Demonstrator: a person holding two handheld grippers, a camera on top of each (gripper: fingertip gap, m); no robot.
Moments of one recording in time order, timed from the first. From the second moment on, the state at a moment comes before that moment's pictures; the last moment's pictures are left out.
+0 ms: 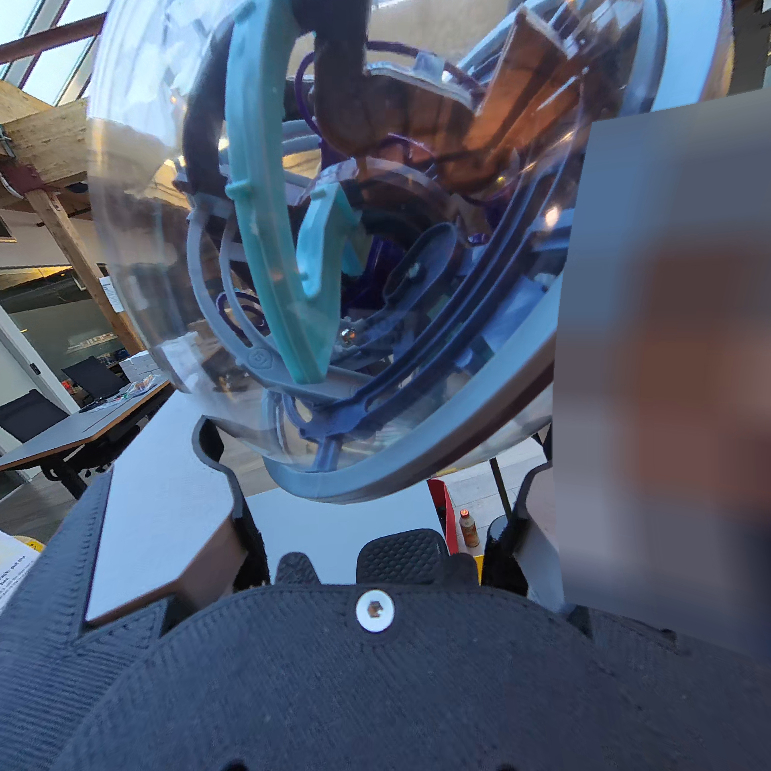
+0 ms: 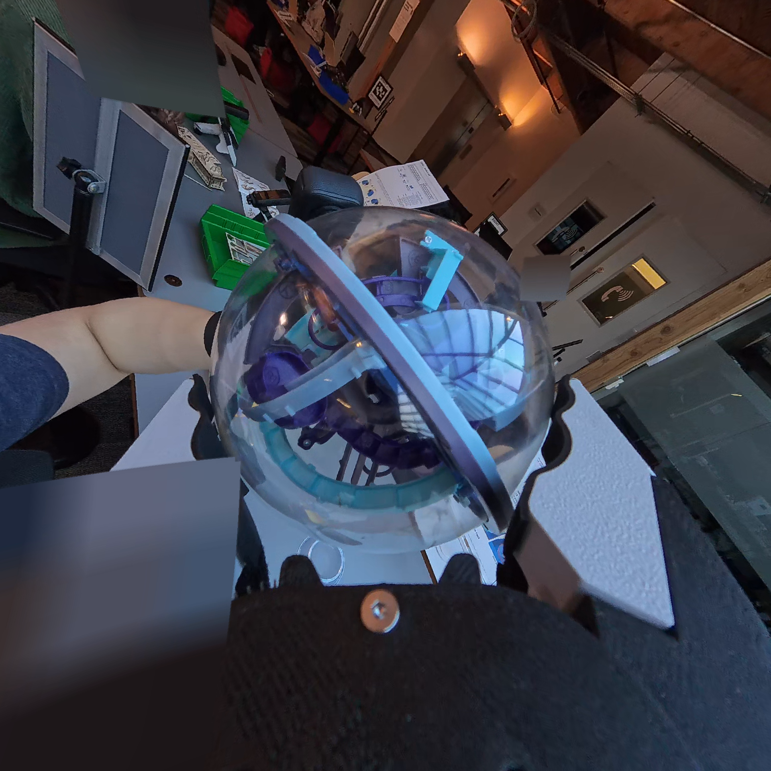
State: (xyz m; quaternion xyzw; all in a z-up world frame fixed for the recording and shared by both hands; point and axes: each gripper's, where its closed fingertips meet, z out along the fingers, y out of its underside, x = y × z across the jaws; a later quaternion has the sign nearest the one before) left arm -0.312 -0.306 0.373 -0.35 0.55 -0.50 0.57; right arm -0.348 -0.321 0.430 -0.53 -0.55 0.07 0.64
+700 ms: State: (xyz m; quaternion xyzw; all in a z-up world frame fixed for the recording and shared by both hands) left arm -0.297 -0.289 0.376 -0.41 0.58 -0.29 0.64; right arm -0.312 -0.323 0.426 -0.39 -0.60 0.13 0.69
